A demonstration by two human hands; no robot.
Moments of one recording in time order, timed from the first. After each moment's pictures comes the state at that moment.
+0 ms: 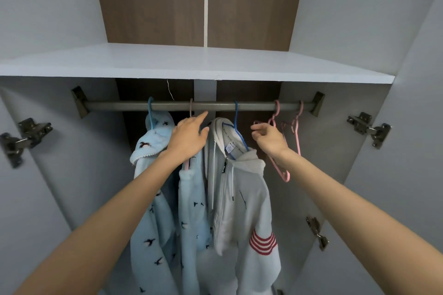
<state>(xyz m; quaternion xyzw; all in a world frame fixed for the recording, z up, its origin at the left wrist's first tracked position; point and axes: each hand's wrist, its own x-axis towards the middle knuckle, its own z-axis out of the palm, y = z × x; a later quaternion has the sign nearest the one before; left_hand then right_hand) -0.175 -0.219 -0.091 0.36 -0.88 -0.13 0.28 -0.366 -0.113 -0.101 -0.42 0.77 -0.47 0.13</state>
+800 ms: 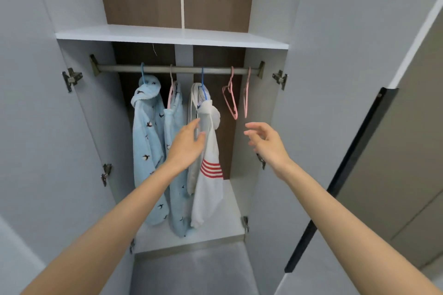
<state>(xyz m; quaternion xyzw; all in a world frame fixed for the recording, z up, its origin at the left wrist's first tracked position) -0.072 0.130 -0.116 0.36 -0.82 -0.30 0.32 -0.224 0.261 -0.100 -0.41 0.70 -0.55 0.17</state>
